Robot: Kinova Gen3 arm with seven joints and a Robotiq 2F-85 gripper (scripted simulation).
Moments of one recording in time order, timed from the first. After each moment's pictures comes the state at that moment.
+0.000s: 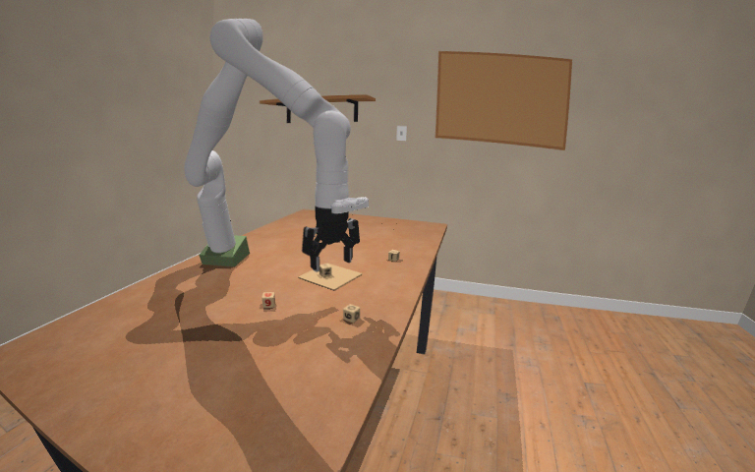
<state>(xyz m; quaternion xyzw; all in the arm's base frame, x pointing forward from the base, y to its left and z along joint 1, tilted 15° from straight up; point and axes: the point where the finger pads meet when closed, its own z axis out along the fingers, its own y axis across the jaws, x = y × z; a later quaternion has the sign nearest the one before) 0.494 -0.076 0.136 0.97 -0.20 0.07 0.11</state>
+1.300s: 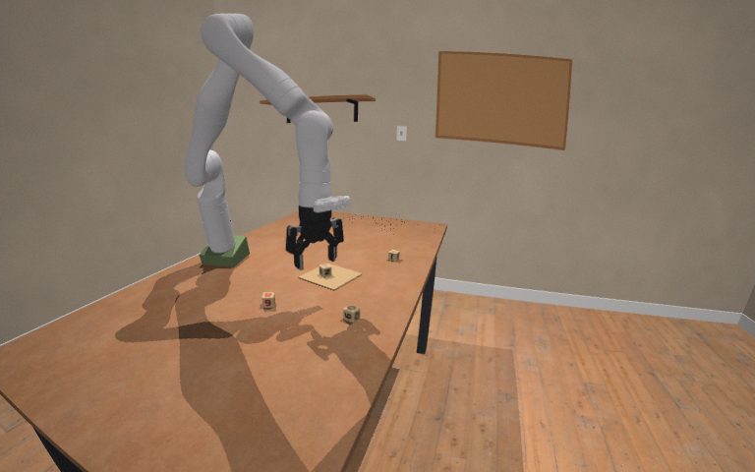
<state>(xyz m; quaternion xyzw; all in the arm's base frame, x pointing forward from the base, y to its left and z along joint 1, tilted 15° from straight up) 0.458 -0.088 0.137 0.97 -0.20 0.07 0.12</state>
